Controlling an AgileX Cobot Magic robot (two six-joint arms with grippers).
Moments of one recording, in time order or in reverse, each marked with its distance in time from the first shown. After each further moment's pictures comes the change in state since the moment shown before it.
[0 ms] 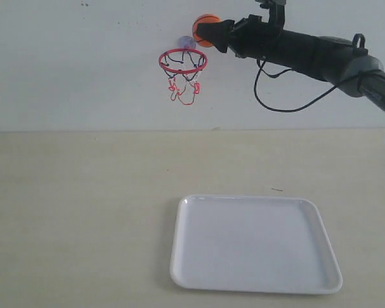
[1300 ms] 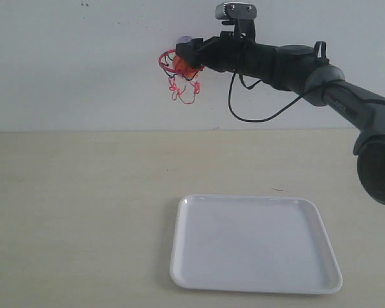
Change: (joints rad) left arm 0.000 0.000 0.000 0.000 0.000 0.000; right arm 0.117 0.030 -0.026 -0.187 -0.333 0.079
